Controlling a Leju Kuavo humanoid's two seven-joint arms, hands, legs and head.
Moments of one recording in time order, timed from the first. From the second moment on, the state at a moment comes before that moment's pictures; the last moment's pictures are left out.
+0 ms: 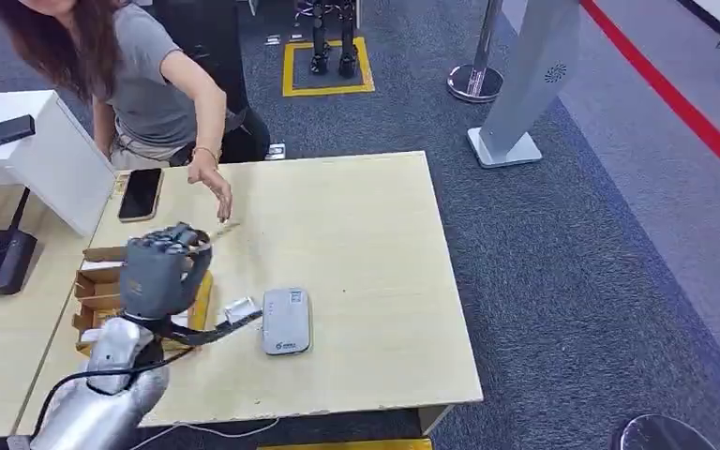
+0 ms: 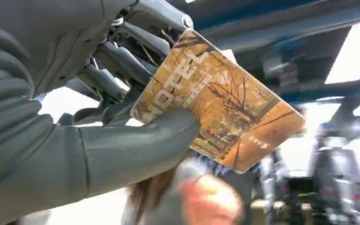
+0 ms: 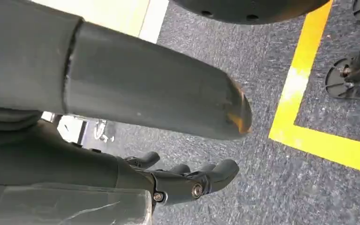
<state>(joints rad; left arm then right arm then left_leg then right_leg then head) -0.36 0.22 -0.42 -1.31 -1.04 0.64 -0.07 -0.11 0.12 -0.99 -0.20 1.30 0.17 0.21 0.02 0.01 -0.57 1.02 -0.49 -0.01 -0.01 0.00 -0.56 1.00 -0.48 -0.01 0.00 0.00</state>
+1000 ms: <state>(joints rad) -0.35 0.21 0.17 -1.12 -0.07 0.36 -0.32 -0.10 0.12 -1.00 -0.20 1.27 0.17 0.21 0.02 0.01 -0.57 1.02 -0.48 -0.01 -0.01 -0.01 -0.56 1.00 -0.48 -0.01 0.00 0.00</state>
